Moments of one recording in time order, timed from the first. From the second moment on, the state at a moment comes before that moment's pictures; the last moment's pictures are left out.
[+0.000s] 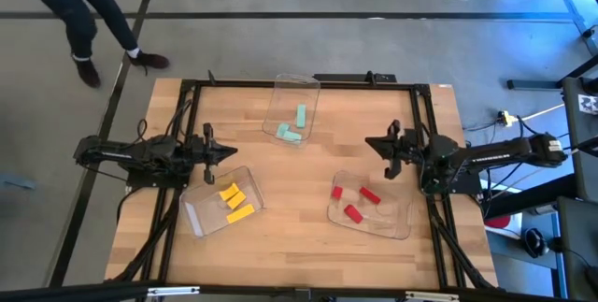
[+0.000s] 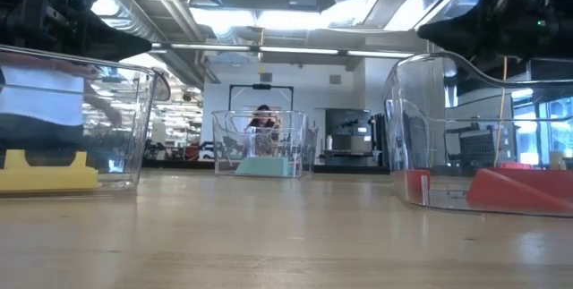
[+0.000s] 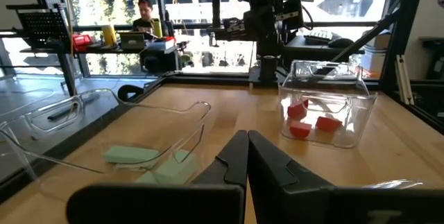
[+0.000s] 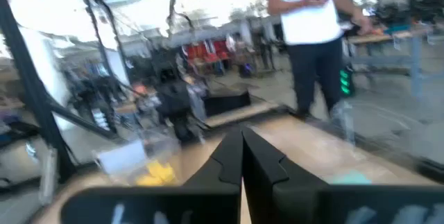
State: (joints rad) left arm -0.09 0.01 0.01 0.05 -0.27 0.01; right arm -0.01 0.61 0.01 0.78 0.21 0.20
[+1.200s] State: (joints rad) left arm -0.09 0.01 0.01 0.06 -0.27 0.01; right arm 0.00 0.02 0.01 0.08 0.37 0.02
